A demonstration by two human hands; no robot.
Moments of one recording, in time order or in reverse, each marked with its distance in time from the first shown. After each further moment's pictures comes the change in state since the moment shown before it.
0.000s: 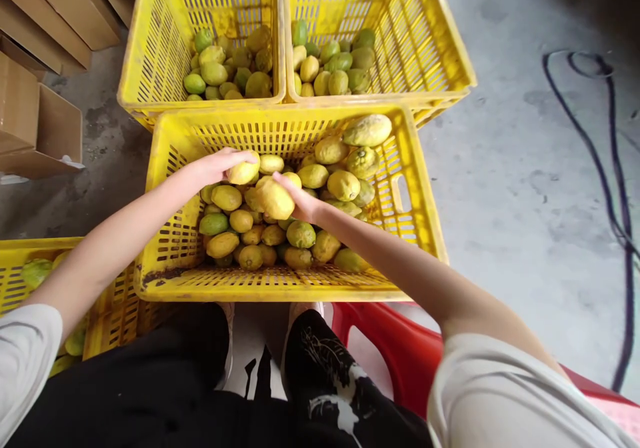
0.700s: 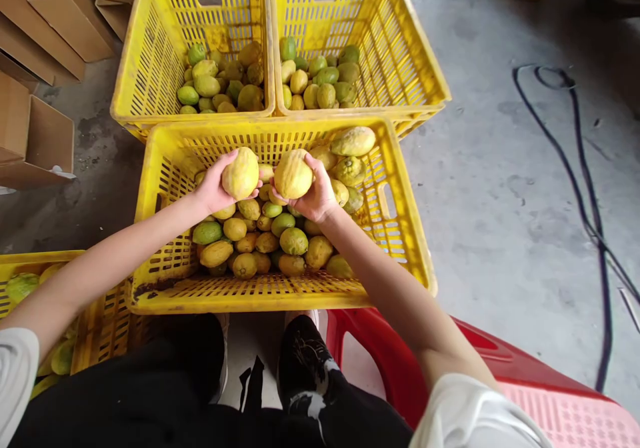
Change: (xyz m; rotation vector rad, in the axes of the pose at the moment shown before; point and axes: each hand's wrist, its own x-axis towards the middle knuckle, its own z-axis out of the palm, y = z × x) left_hand -0.039 0.002 0.030 -0.415 -0.185 0.176; right_hand -0.026 -0.038 -0.016 0.257 0.193 -0.237
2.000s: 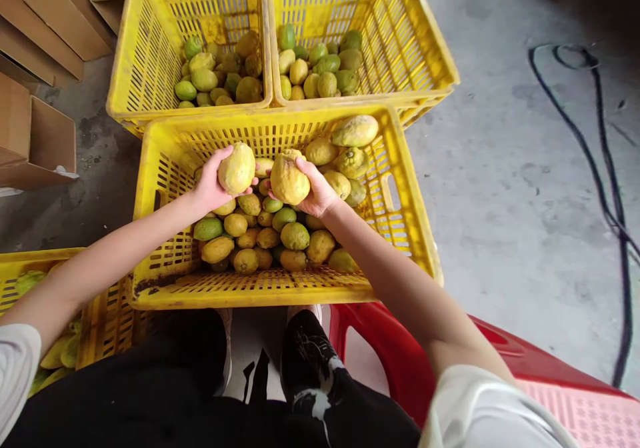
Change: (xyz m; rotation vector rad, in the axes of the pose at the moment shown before) left_hand 0.001 -0.005 0.002 -0.216 0.059 -0.033; right_hand 0.004 0.013 -0.007 0.238 -0.060 0.073
